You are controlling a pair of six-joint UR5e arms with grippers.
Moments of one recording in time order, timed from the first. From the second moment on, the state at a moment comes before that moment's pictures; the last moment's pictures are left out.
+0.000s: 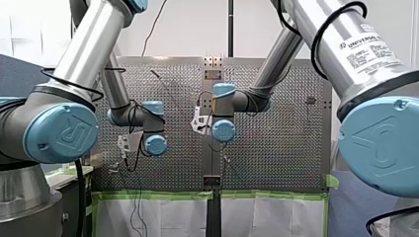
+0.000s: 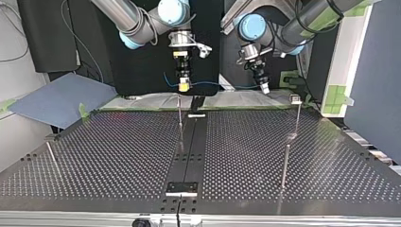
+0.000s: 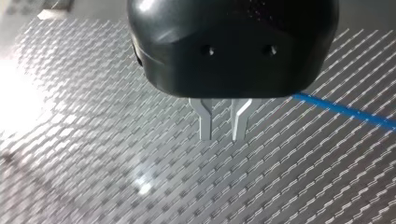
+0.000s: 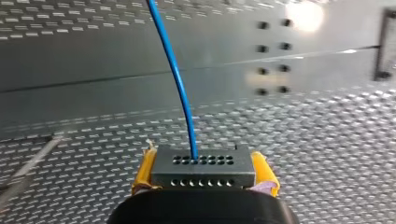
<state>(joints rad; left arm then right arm) -0.34 -2.01 -2.21 -1.94 -2.29 -1.68 2.43 -1.03 1.79 -0.84 1.97 1.67</state>
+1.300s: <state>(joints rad) -0.25 -1.67 -1.93 -2.28 -2.40 -2.01 2.39 -1.11 1.49 -0.60 1.71 1.61</state>
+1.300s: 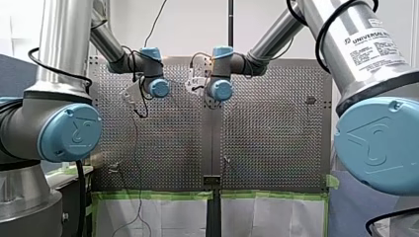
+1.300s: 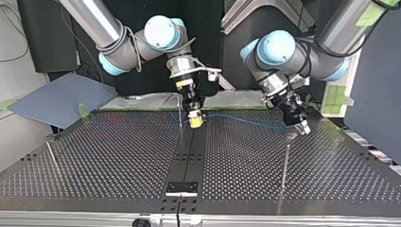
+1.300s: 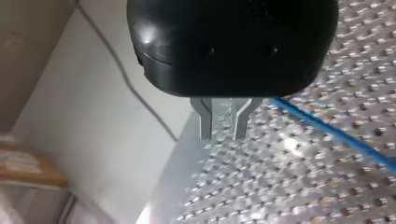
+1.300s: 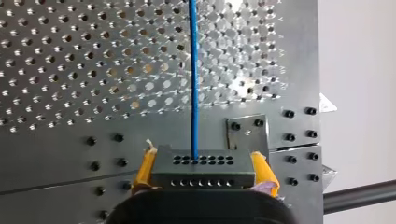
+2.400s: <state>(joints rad) -0.20 -1.51 -1.77 -2.58 -2.22 -2.11 2.36 -1.12 1.31 -0.52 1.61 1.62</state>
